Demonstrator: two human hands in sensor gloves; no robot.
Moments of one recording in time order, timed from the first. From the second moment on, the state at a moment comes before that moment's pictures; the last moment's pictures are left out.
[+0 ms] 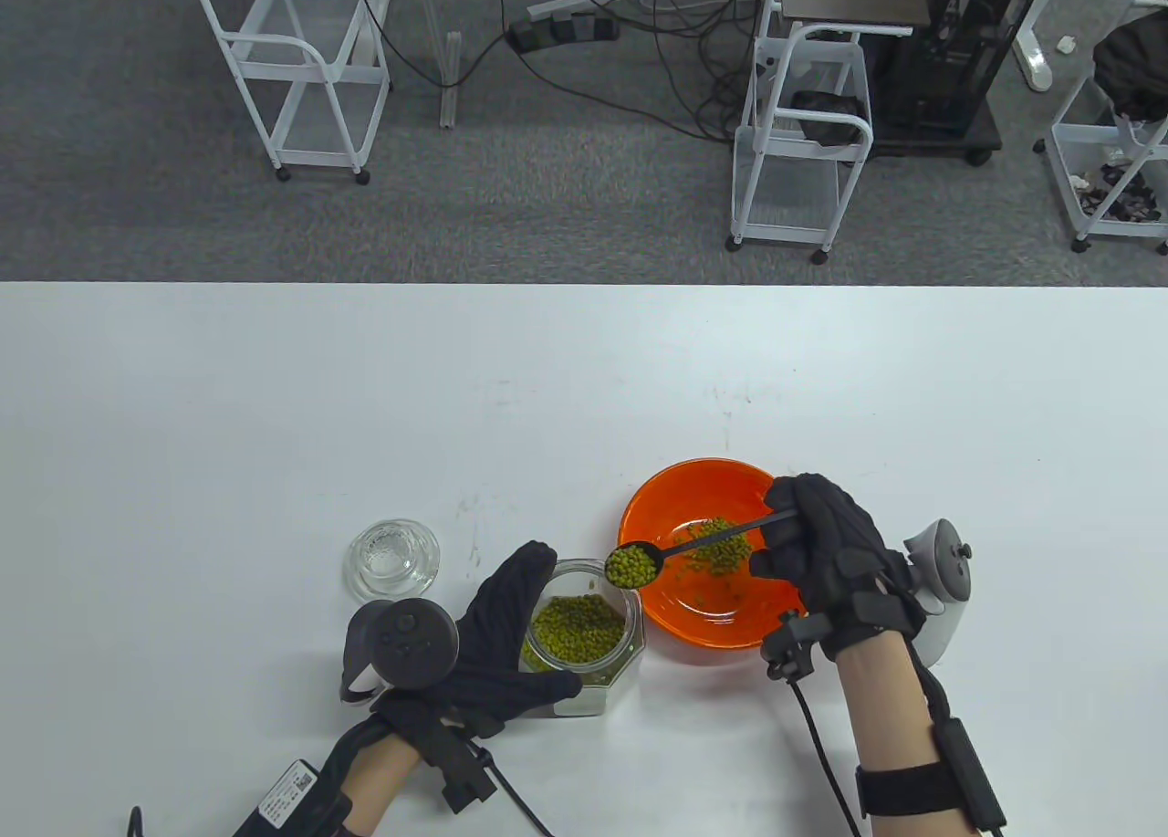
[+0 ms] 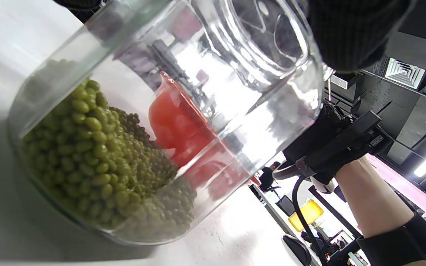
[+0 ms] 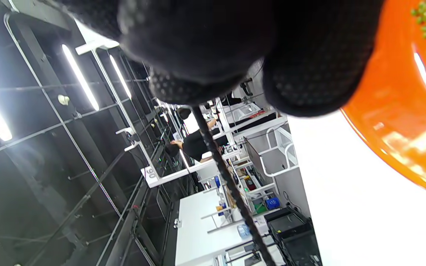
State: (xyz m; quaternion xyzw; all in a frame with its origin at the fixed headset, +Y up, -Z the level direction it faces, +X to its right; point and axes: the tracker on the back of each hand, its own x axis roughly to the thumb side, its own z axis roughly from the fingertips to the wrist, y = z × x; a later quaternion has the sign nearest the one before) left_hand -0.159 -0.740 -0.203 -0.09 -0.31 0.42 0.85; right_hand 0.232 -0.724 -0.259 -0.06 0.05 0.54 0.84
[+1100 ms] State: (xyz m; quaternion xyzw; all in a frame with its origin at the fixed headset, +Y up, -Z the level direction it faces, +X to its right) left_hand -0.159 -0.740 -0.203 -0.09 -0.31 0.42 0.85; right_hand 0.261 -0.723 -0.259 -0.13 -0.11 0.75 0.63
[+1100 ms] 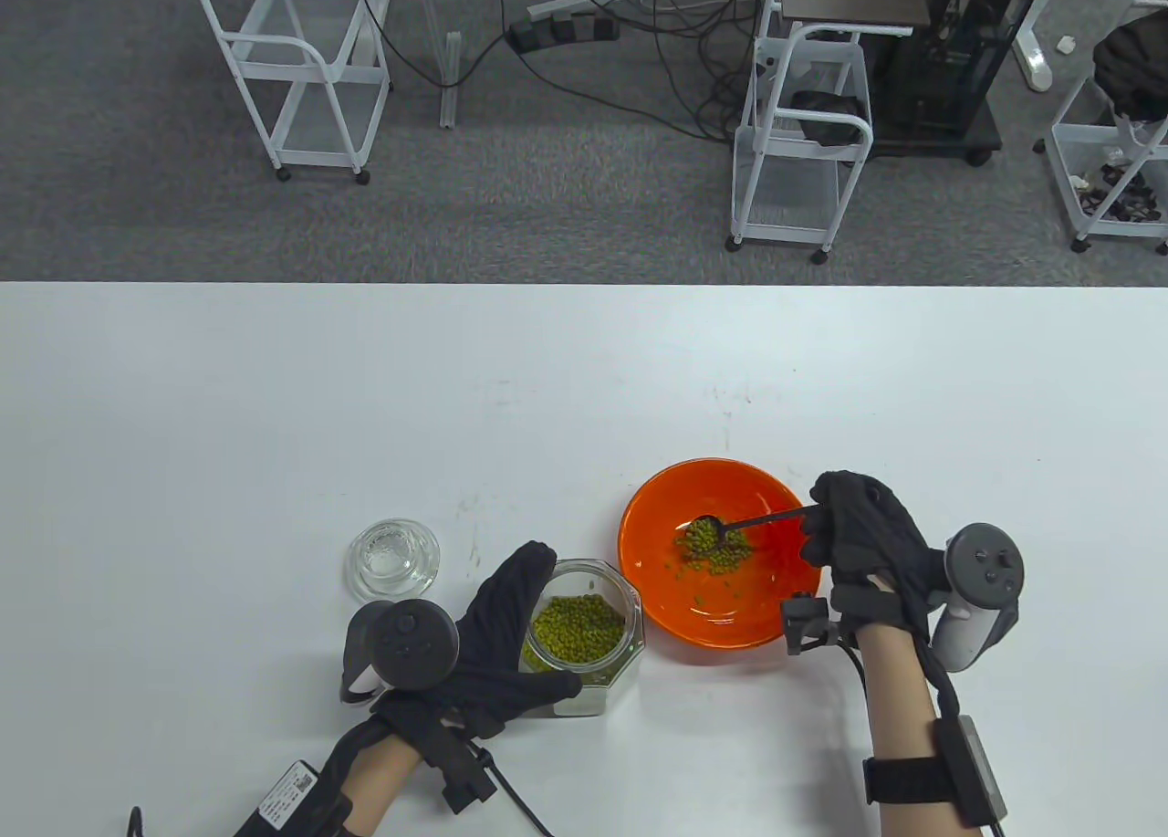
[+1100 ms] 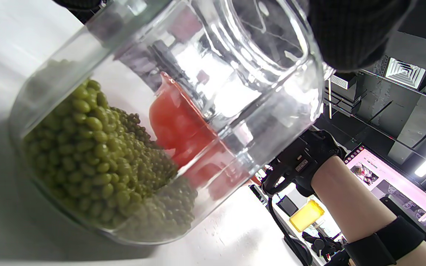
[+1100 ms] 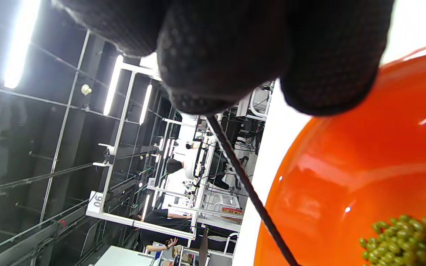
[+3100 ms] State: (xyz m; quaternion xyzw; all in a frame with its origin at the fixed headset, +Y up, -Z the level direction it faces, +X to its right) left_hand -0.159 -0.740 -0.202 -0.09 -0.31 0.42 0.85; right_hand 0.147 -0.604 -0.179 0.24 -0.40 0.77 0.43
